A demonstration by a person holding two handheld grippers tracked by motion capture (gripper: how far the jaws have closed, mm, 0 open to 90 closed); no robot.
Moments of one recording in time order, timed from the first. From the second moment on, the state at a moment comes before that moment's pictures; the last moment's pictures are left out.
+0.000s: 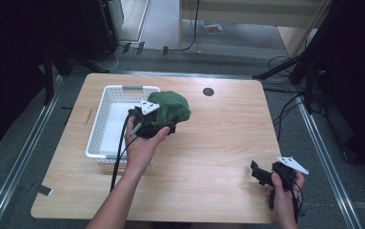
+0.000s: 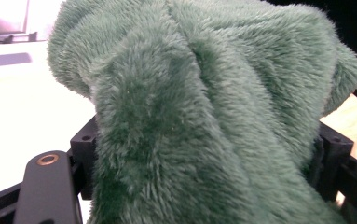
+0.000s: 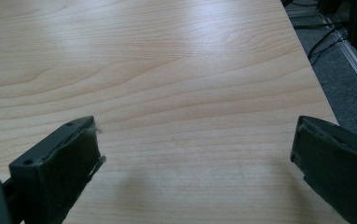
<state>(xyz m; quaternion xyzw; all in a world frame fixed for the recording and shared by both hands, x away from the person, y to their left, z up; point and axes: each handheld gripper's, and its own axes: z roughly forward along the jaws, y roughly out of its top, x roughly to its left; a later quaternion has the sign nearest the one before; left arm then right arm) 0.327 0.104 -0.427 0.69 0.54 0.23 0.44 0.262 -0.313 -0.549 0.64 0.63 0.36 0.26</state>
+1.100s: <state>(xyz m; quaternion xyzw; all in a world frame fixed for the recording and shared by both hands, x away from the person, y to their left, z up) 0.349 0.202 -0.454 0.64 0.60 0.27 0.40 0.262 -0.313 -0.549 0.64 0.63 0.36 0.27</state>
